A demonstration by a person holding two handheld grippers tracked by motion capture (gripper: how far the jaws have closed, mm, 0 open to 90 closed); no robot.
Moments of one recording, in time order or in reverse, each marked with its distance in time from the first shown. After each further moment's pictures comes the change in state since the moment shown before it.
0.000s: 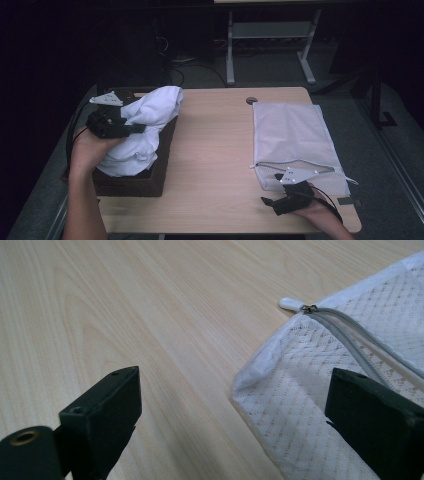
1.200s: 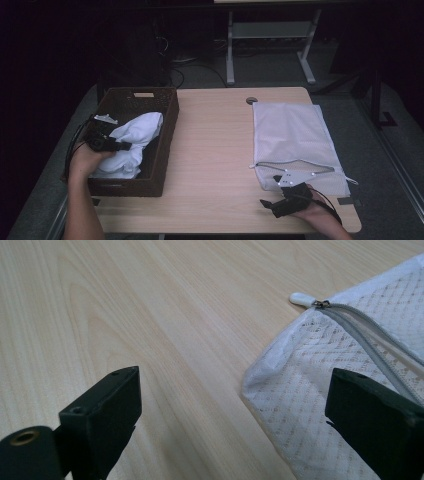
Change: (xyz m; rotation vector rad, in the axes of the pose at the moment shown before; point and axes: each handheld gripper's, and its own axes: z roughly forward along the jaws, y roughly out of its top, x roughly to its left) left arm 0.082 -0.100 0.046 0.200 0.075 -0.184; right arm 0.006 -0.001 0.003 0.019 0.004 -0.027
